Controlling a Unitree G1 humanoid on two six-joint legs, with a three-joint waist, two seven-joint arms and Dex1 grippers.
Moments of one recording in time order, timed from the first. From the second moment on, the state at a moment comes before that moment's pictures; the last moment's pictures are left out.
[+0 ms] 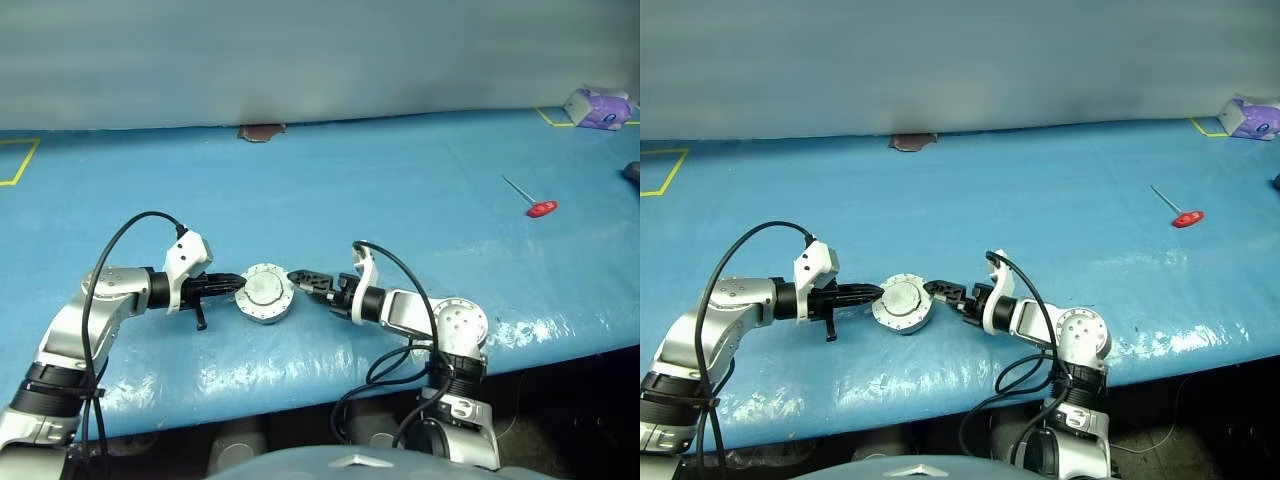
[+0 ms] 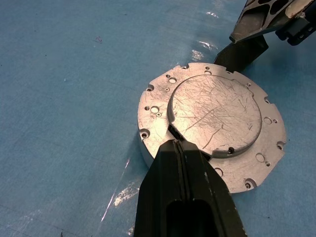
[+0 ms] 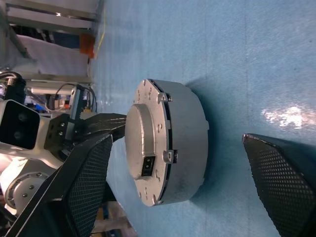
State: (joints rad) left arm -0.16 0.77 -0.05 -0.12 -0.33 0.49 -1.06; right arm -0.32 0.15 -0.35 0.00 0.98 1.44 0.10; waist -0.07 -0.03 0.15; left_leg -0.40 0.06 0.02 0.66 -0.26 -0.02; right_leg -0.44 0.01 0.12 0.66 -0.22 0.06
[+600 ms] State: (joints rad) left arm -0.14 0.77 -0.04 -0.12 -0.32 0.50 -1.06; right arm -0.33 0.15 -0.28 0.09 1.23 1.36 -0.07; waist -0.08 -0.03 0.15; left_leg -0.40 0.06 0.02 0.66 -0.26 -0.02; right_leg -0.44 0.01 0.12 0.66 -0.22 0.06
